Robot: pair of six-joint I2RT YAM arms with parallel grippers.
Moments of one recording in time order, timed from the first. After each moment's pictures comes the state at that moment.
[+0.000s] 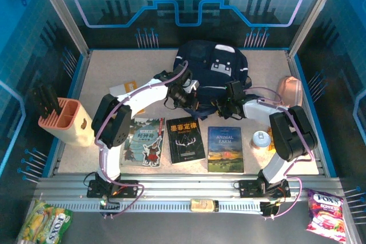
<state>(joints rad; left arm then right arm) -0.55 1.98 1.57 -0.74 0.43 -0.38 0.33 1.68 0.89 -0.14 -0.21 1.37</state>
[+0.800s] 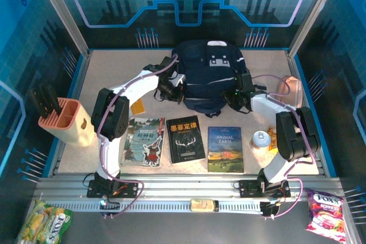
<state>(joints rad) -0.40 2.06 1.65 -0.84 0.34 -0.18 0.20 1.66 0.98 -0.23 -0.16 1.02</state>
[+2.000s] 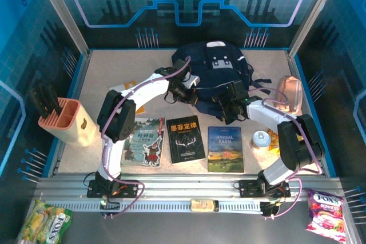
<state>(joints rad) -0.52 2.08 1.68 -0.76 0.42 -0.22 0.34 1.57 0.90 -0.31 -0.15 1.41</state>
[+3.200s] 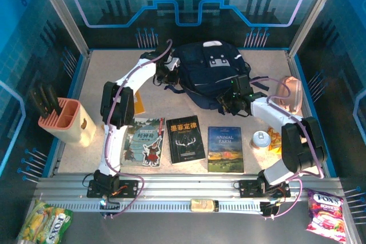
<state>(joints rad) -0.30 2.31 2.02 -0.87 0.27 -0.14 0.30 1.55 0.96 -0.35 -0.17 1.18</state>
